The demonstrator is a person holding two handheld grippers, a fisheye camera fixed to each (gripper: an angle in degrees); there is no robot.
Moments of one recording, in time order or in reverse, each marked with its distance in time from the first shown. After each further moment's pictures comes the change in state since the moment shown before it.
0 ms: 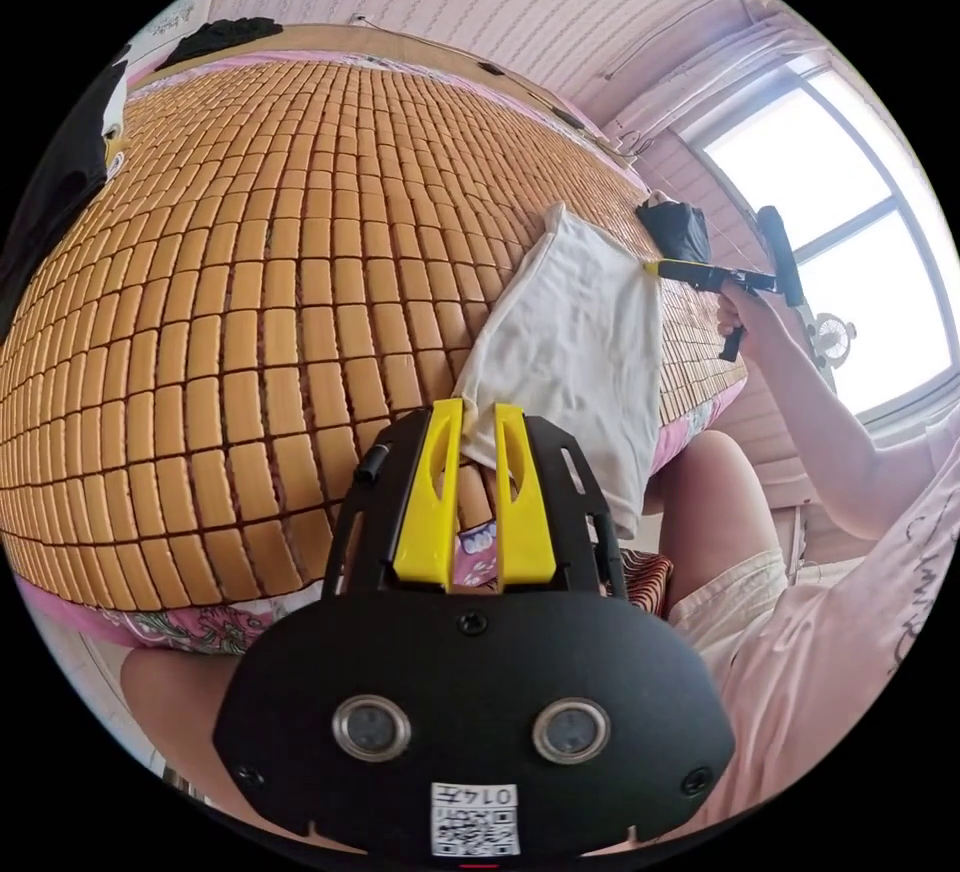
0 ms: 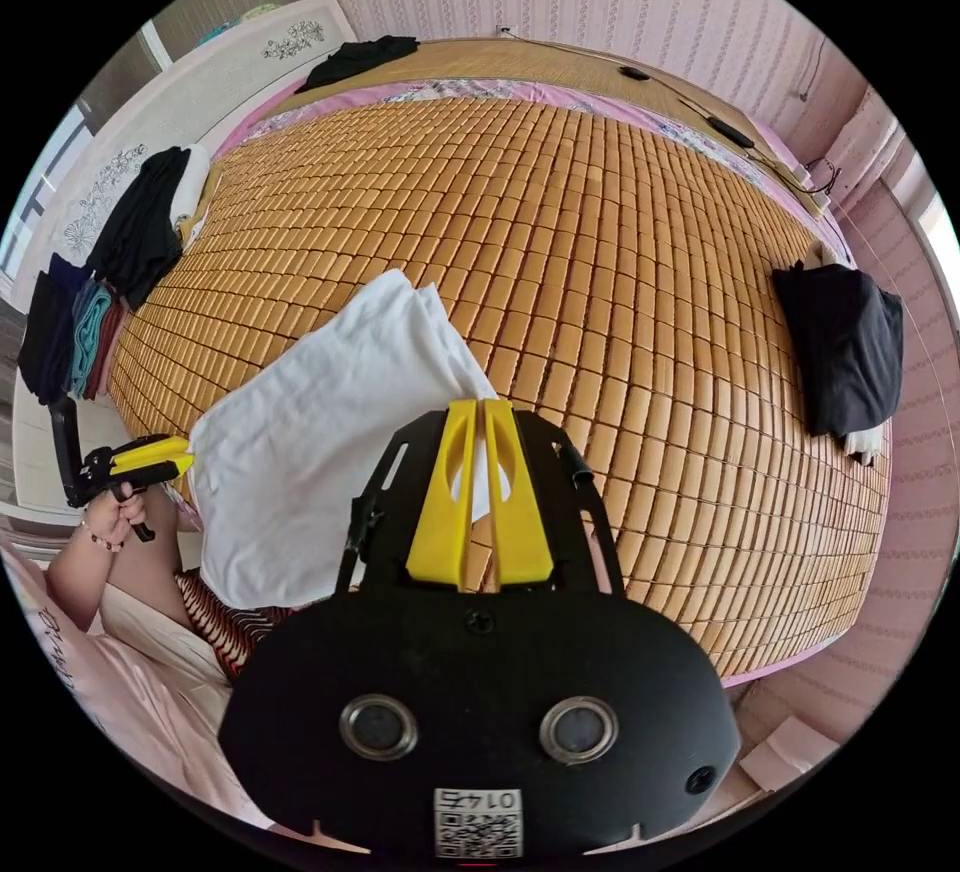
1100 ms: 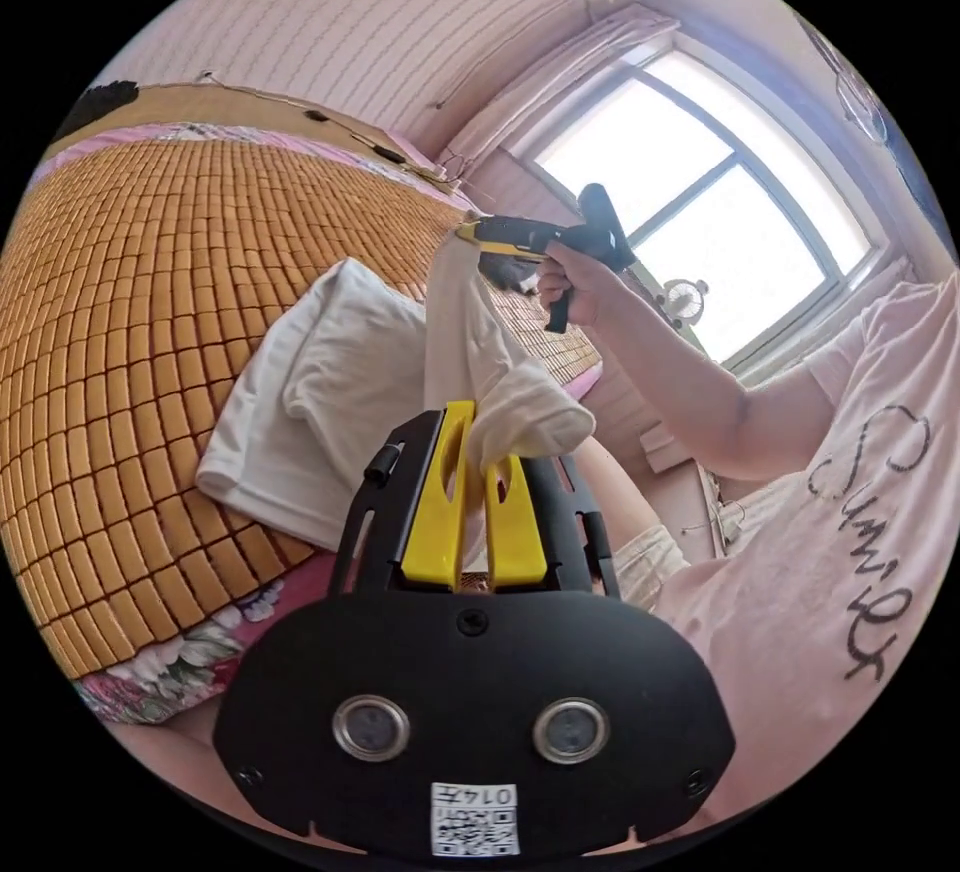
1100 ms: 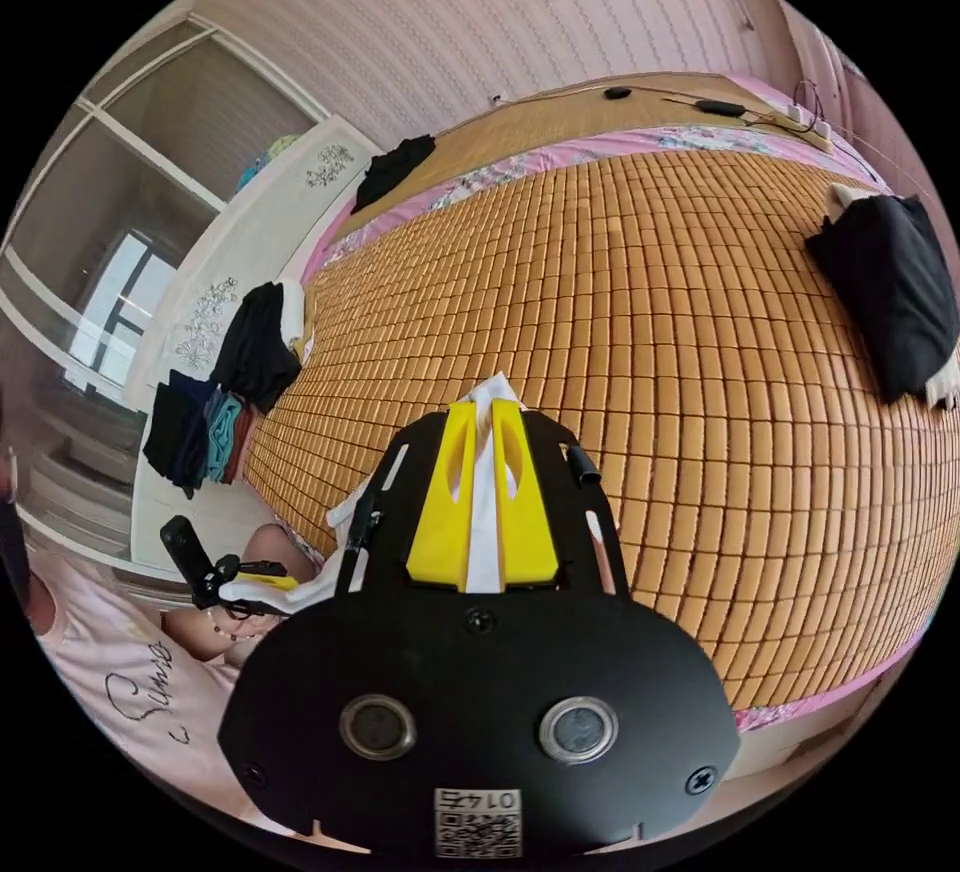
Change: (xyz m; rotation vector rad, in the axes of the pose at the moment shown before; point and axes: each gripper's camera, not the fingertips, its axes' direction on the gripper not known) left arm 0.083 0.011 0.022 0.108 0.348 0.187; right arm 0.106 0.019 -0.116 0.148 -0.374 0.152
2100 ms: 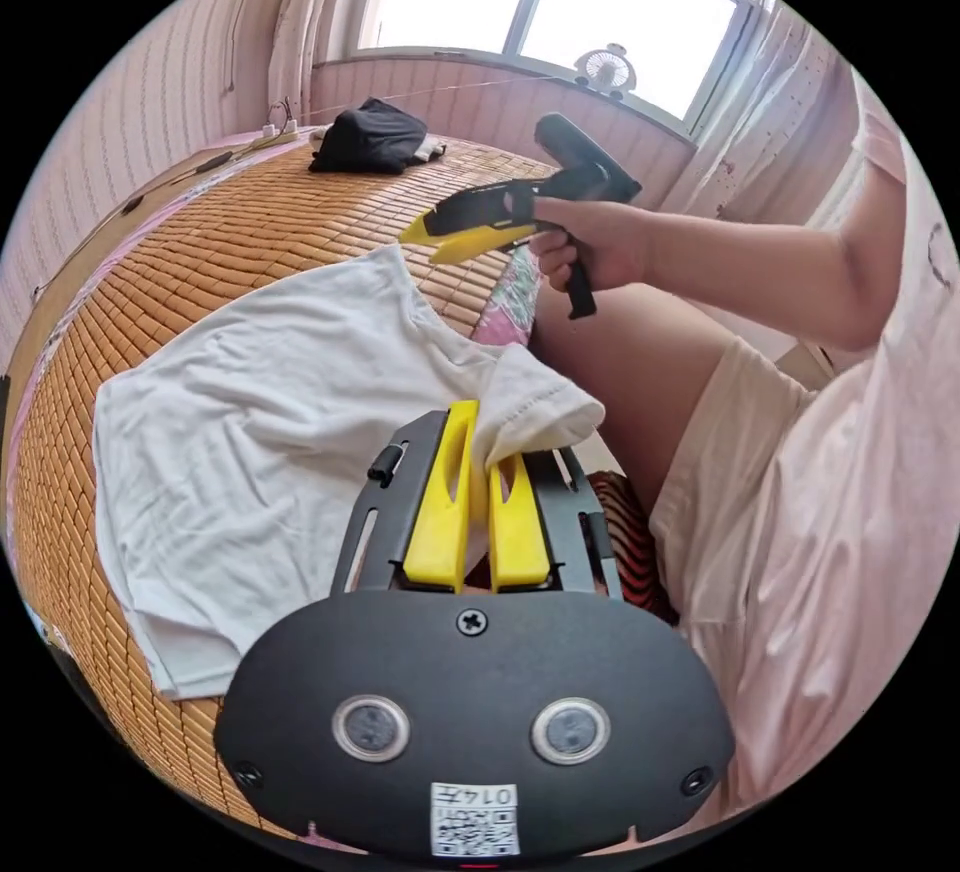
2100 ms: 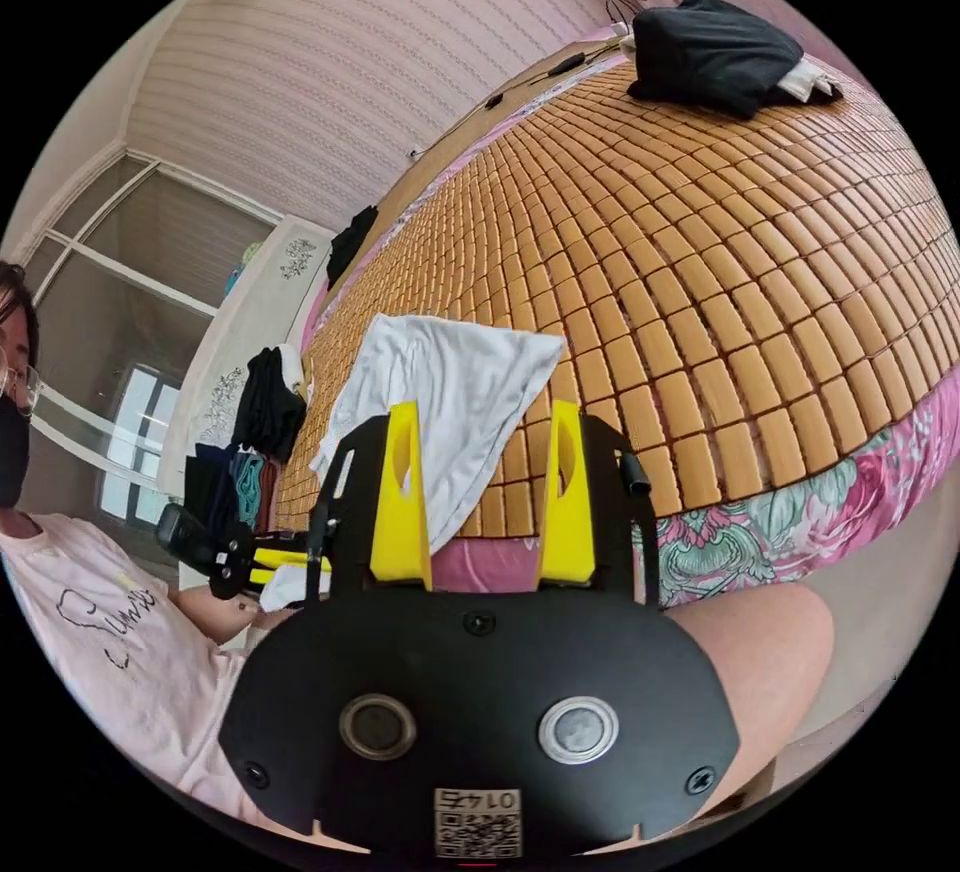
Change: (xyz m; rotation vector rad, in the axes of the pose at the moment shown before) left arm 0.117 0.072 0.140 -0.423 -0.151 0.651; right arm 0.107 0.196 -0.080 0.228 -0.060 0.321
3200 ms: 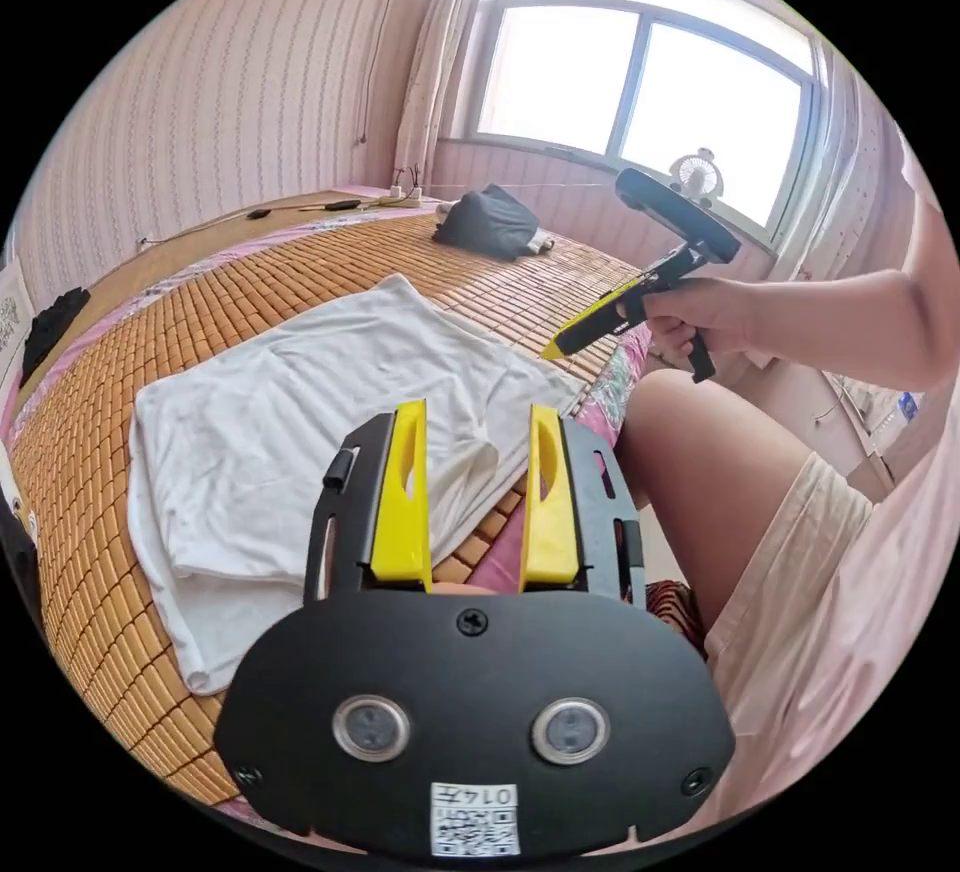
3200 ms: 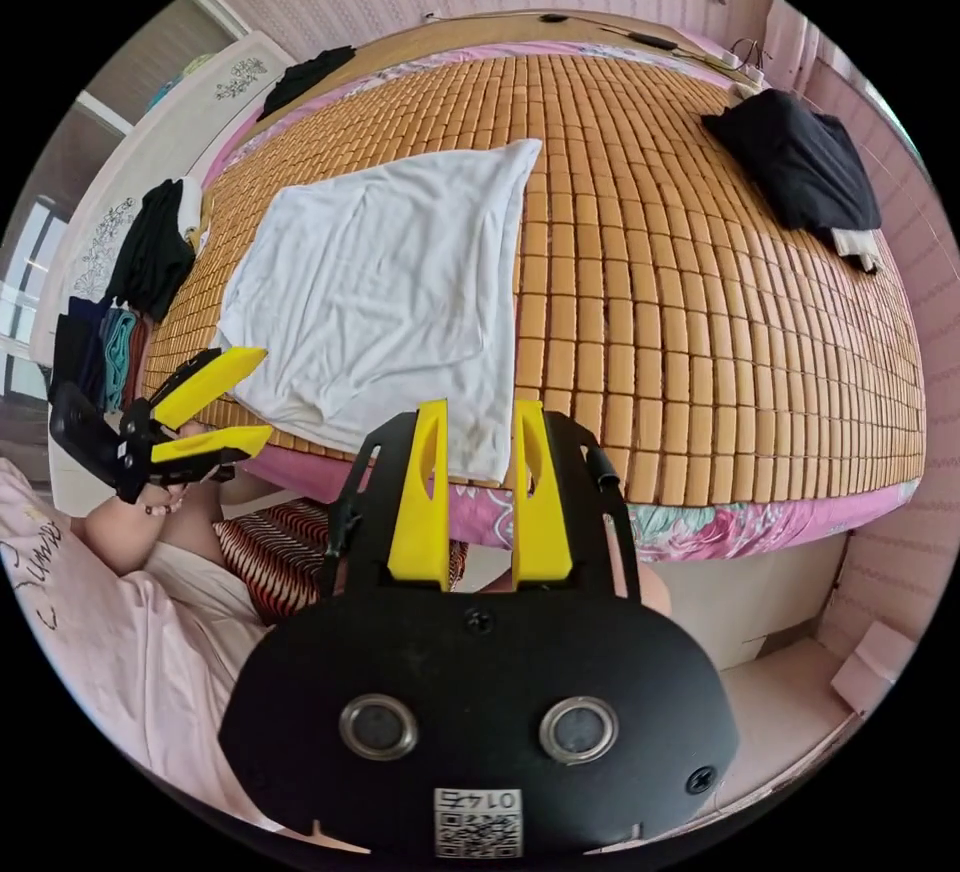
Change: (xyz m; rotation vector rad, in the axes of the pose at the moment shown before) left arm -0.007 -0.016 0.013 0.288 -0.155 -0.206; right arm -0.084 0.016 0.130 -0.379 0.379 -0.271
